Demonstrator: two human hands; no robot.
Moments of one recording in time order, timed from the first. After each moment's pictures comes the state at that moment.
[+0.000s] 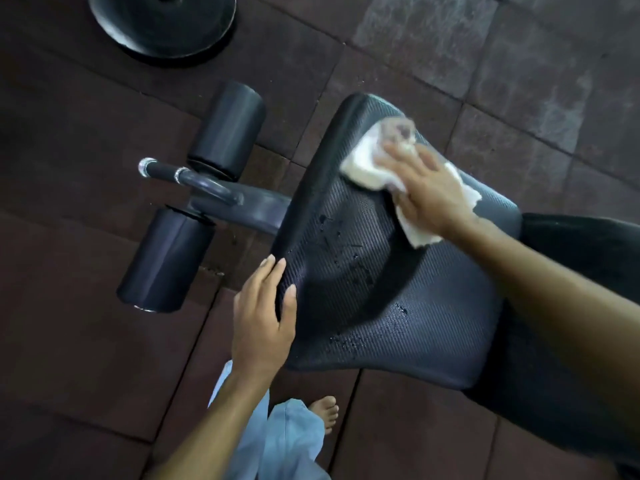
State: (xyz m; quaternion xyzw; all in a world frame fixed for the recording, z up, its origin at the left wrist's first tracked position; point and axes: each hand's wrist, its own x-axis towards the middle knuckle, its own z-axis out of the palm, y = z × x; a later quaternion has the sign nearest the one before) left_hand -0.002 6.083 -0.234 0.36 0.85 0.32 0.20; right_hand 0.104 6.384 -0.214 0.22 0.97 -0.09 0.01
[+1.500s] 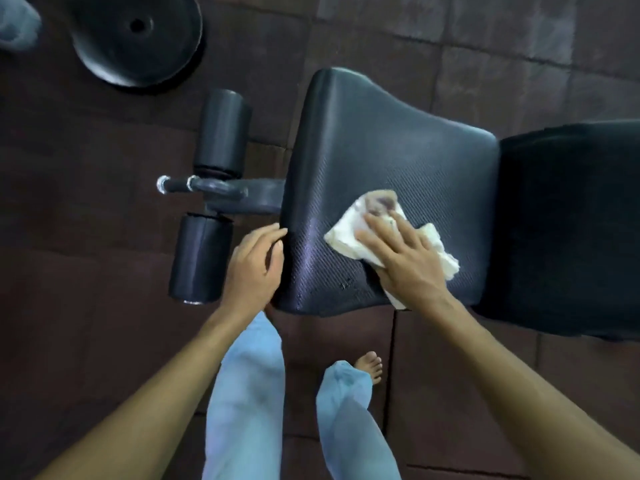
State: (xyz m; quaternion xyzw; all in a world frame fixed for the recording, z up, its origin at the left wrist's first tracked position) left_hand -0.067 6.086 -0.206 0.52 0.77 0.30 0.23; right_hand 0.179 6.197 -0.211 0.37 0.93 -0.07 -0.04
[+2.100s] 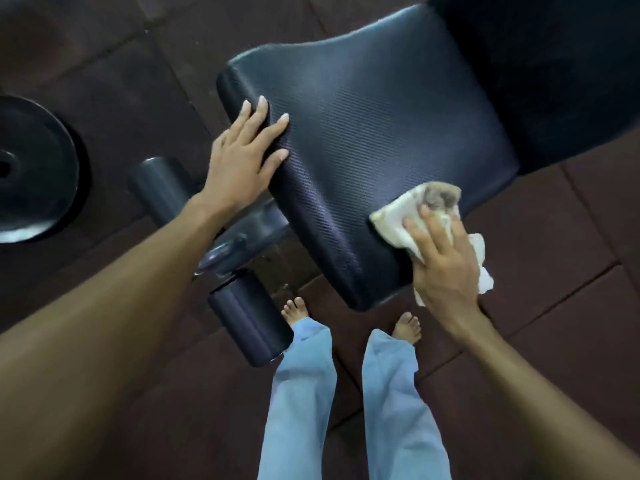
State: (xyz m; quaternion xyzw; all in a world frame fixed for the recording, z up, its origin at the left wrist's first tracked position) left_hand -0.169 6.306 -0.245 0.86 0.47 0.08 0.18; right_hand 0.101 6.066 -0.232 0.73 0.68 -0.05 -0.06
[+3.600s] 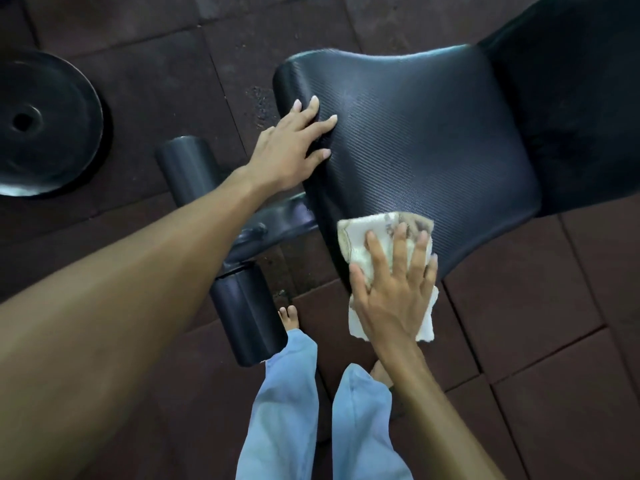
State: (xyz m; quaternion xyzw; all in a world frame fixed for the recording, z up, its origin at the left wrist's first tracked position) left_hand -0.162 6.304 -0.221 0.82 0.50 0.03 0.28; right_hand -0.013 6.071 -0.218 0.80 0.59 0.00 -0.05
